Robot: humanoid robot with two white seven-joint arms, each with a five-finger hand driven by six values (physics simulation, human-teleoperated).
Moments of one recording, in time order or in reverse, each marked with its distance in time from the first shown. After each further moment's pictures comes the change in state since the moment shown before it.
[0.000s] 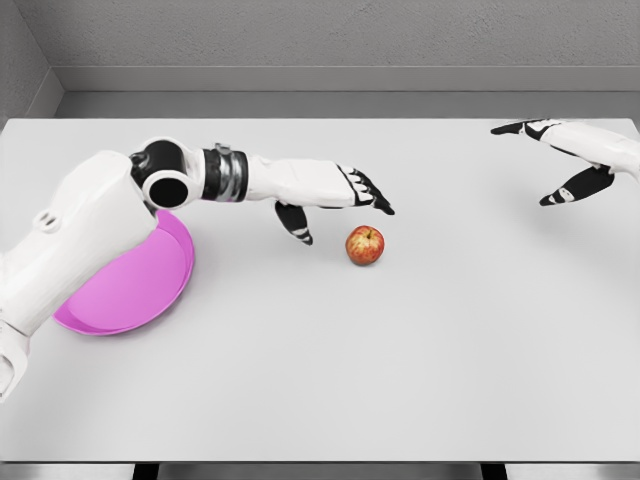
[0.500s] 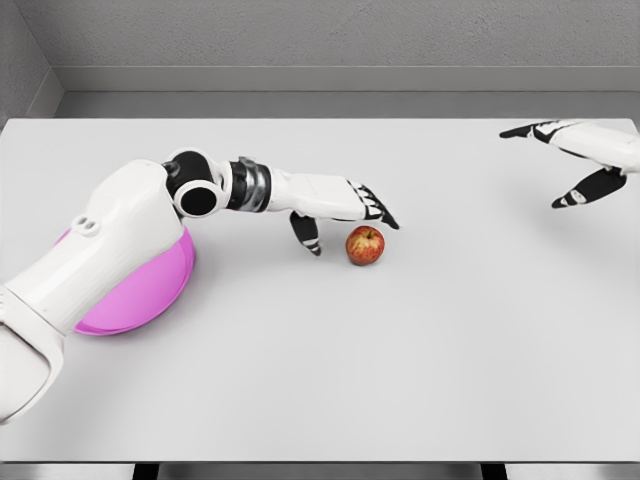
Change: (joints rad) left arm 0.000 -0.080 -0.015 0.124 -0.081 0.000 0.001; right arm -0.006 -0.041 0.029 -0.021 0.000 0.000 0.000
